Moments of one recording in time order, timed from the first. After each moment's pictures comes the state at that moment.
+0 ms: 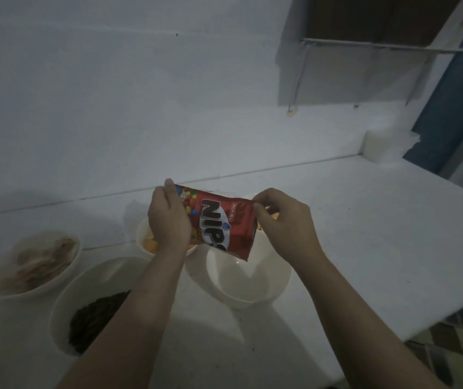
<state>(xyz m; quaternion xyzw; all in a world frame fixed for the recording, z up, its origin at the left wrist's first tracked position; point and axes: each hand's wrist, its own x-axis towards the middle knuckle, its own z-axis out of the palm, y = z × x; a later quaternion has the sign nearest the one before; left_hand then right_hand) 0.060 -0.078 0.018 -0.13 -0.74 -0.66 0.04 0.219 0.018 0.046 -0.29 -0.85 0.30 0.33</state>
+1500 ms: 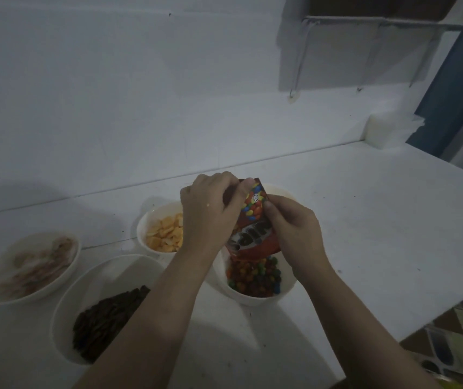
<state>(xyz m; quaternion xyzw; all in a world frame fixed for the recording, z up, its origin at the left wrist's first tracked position) 0.087 -0.067 0.031 -0.46 -0.73 -0.46 0.19 0.217 0.011 0.013 -0.31 -0.74 0.47 0.38</state>
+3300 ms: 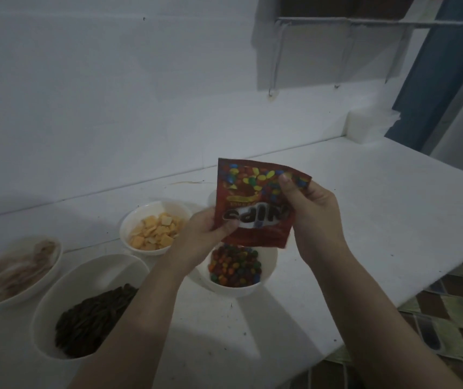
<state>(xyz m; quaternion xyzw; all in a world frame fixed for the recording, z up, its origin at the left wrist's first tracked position) 0.110 -0.078 0.004 -0.41 -0.66 -0.55 -0.31 0.265 0.015 0.057 -0.26 -0.54 0.67 0.45</state>
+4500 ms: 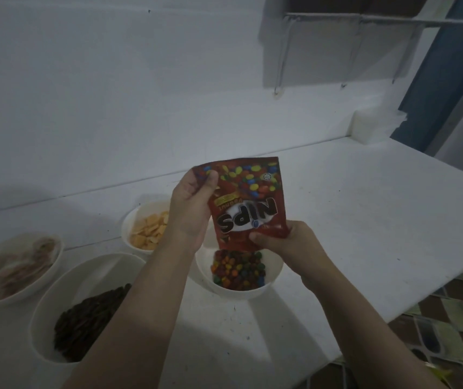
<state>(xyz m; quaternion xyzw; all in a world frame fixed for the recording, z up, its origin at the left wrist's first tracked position) 0.099 -0.060 0.034 -0.25 -0.46 -0.80 -0.28 0.258 0.026 0.000 -0.36 -0.70 0.58 0.22</state>
